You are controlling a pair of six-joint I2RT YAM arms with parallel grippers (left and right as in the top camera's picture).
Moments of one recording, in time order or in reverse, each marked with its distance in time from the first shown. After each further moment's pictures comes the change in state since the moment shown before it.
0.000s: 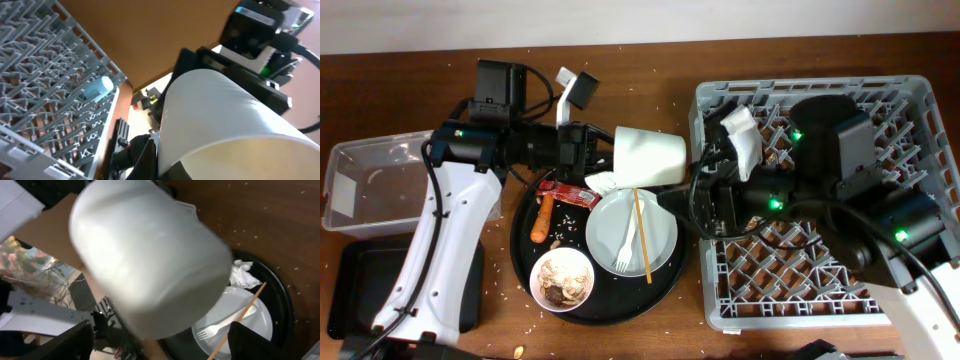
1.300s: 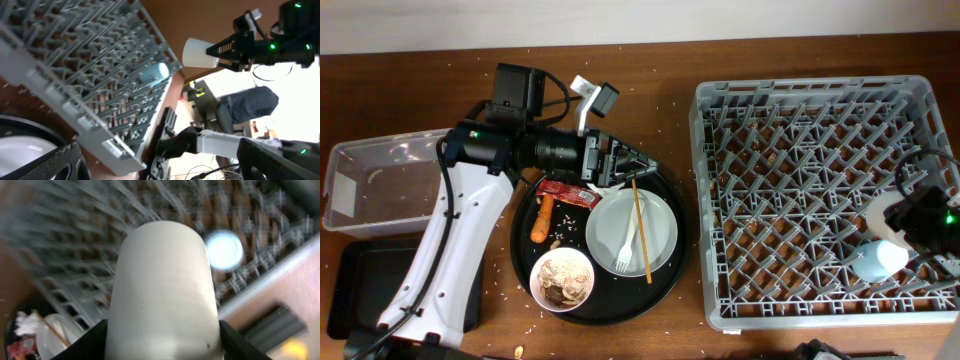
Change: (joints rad) left arm -0.059 0.003 0.000 -0.043 -0.356 0.010; right arm -1.018 0.005 0.000 -0.564 0.509 0.123
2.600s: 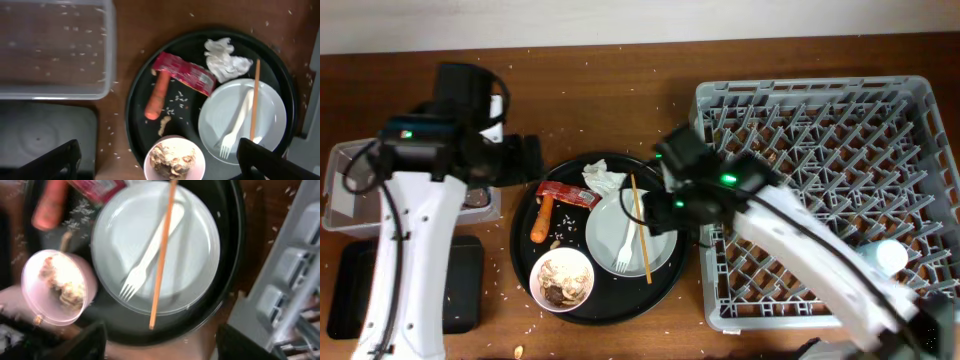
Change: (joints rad) left arm 0.146 -0.042 0.205 -0.481 -1.197 -0.233; right arm 1.233 0.383 -0.157 0.516 0.006 0.200
